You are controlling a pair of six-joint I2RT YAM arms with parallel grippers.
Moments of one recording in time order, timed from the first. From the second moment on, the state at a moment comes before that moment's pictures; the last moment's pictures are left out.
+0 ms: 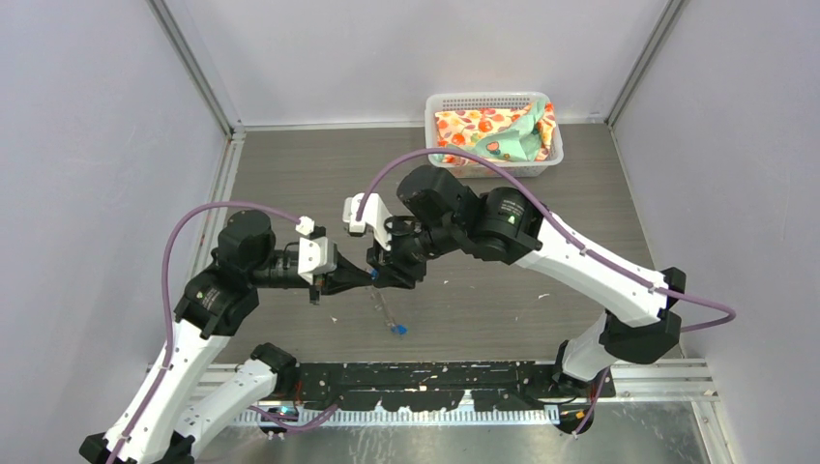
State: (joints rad) left arm -0.50 0.71 1.01 -0.63 0.97 0.40; right arm 1.16 1.54 1.89 -1.01 -0.32 -0.19
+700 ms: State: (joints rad) left arm -0.50 0.69 1.01 -0.64 0.99 0.40; right arm 1.15 1.54 1.83 -0.97 -0.35 -0.24
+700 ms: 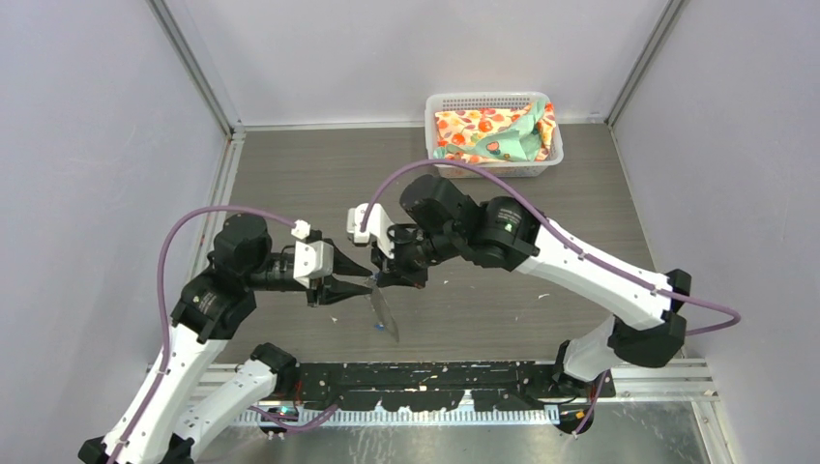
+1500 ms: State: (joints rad) left arm -0.50 0.73 1.11 -0.58 1.02 0.36; right arm 1.15 1.11 1.08 -0.04 -0.34 -0.10
